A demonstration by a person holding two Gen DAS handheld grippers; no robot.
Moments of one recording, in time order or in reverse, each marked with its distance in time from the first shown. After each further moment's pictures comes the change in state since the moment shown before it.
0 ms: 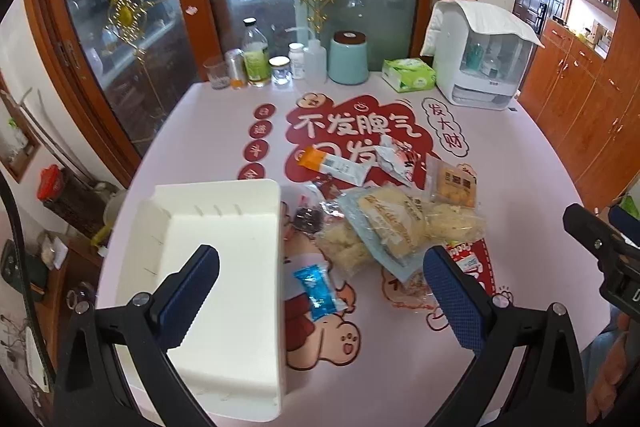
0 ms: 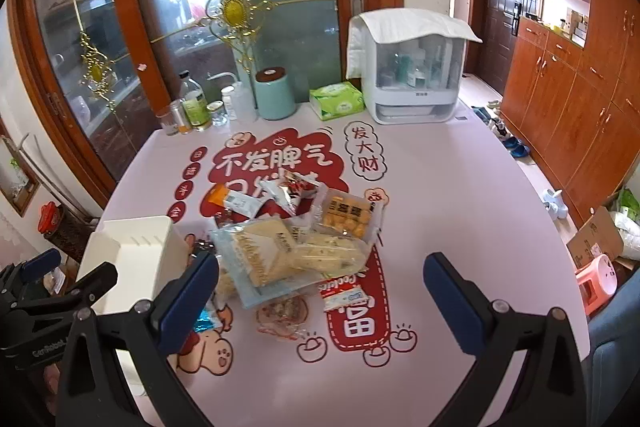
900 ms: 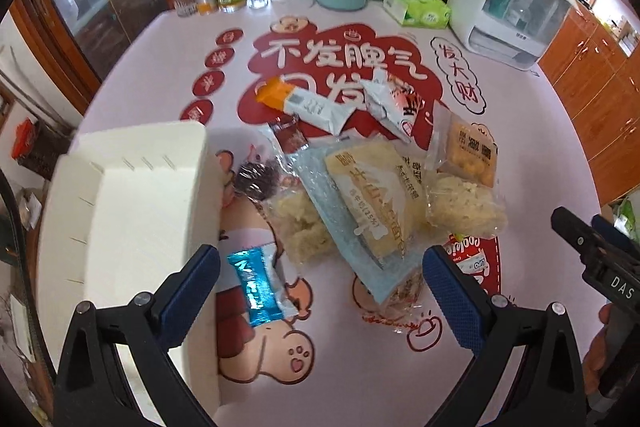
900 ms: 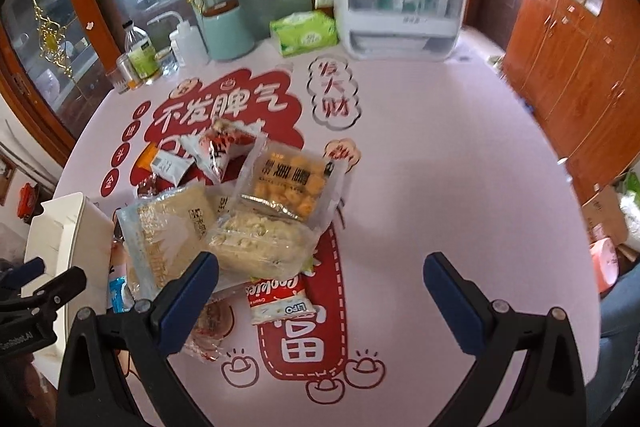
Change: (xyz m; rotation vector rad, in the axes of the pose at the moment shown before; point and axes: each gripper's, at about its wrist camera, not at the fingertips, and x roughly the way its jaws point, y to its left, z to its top) left arm 0.133 -0.039 0.002 -0.075 0.239 -0.033; right arm 0.144 -0.066 -0.003 0.018 0.220 0.023
